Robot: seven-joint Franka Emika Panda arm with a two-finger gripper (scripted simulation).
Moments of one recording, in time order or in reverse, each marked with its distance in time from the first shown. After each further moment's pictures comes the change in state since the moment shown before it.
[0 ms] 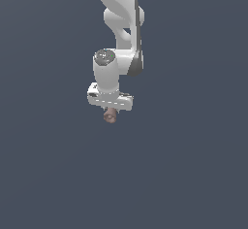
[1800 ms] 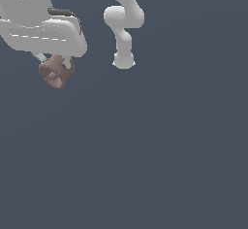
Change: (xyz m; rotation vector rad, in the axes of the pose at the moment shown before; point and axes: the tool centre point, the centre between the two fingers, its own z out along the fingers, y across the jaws) arm 0.077 0.118 -0.293 0.000 0.001 0.000
